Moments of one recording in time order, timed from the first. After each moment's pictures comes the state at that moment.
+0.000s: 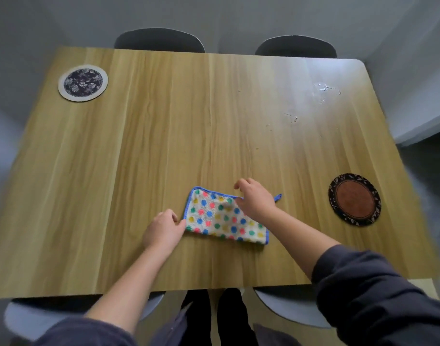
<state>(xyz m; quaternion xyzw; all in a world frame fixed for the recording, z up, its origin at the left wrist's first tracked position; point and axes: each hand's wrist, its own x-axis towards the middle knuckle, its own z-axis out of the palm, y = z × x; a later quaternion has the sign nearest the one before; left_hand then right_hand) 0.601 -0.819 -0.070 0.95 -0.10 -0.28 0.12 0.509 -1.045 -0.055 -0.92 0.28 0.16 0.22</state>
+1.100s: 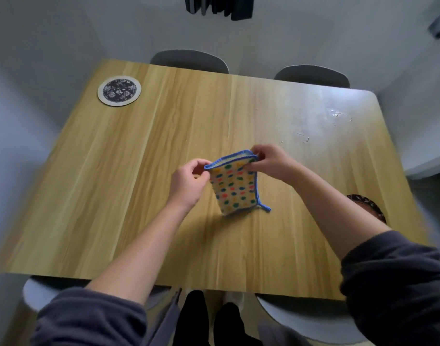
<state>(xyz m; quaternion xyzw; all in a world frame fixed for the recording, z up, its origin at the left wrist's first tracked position) 0.628 -0.869 0.036 0.81 -0.18 -0.14 0.54 0.562 -1.081 0.068 -0.85 0.24 0.09 0.45</state>
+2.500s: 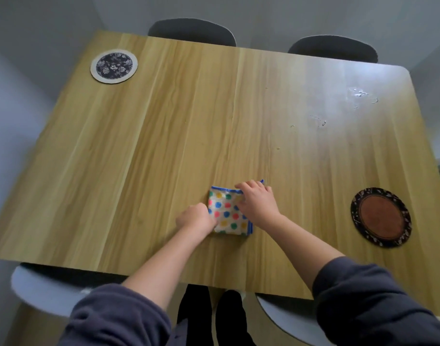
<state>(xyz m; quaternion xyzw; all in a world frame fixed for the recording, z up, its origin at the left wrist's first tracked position) 0.578 -0.876 -0.081 0.93 -0.10 -0.34 0.02 0.513 -1.032 -0.091 -0.96 0.18 0.13 0.17</state>
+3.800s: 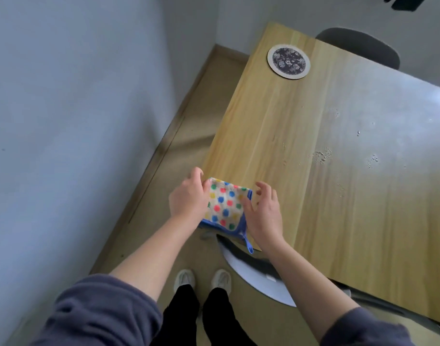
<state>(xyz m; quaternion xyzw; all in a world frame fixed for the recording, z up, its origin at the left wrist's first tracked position) 0.782 -0.421 -0.079 0.97 -0.06 -0.07 0.22 0.692 -0.568 -0.070 -0.87 0.32 0.03 0.36</state>
